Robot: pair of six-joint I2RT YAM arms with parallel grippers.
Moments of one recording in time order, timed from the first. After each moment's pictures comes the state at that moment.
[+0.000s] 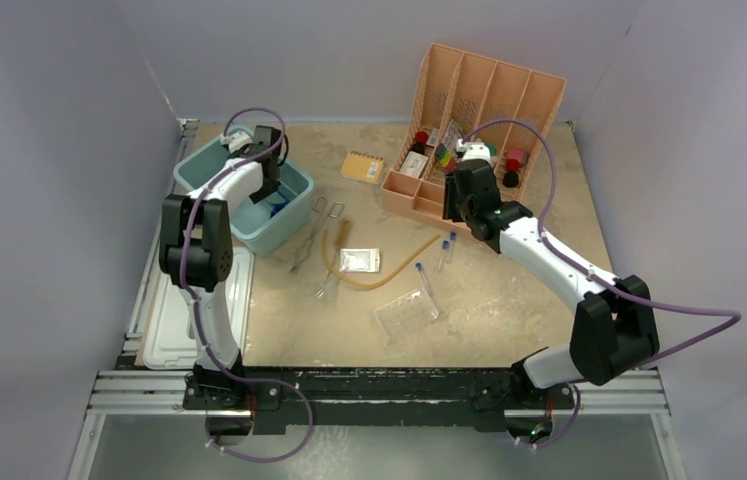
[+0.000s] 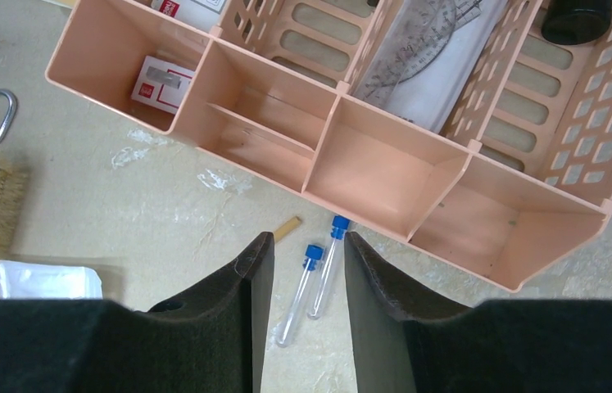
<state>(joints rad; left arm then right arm) -0.14 2.03 1.54 -0.56 -0.55 -0.75 0.44 1.43 1.05 -0.30 0.32 0.29</state>
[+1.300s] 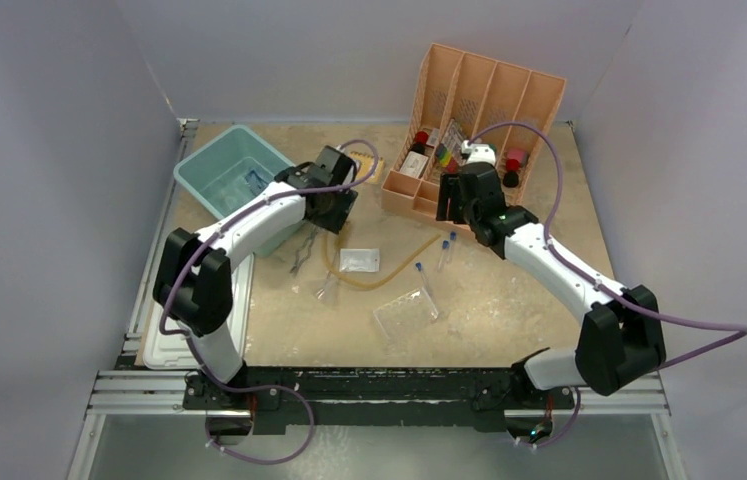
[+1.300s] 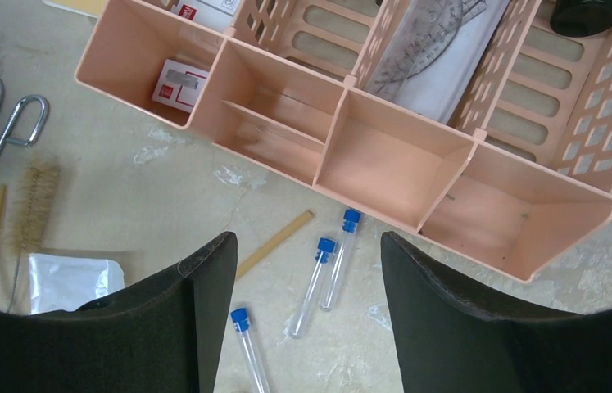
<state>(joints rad) -0.55 1.76 1.47 -0.74 -0.25 -0.08 0.44 1.38 1.02 -0.29 0.30 0.33</state>
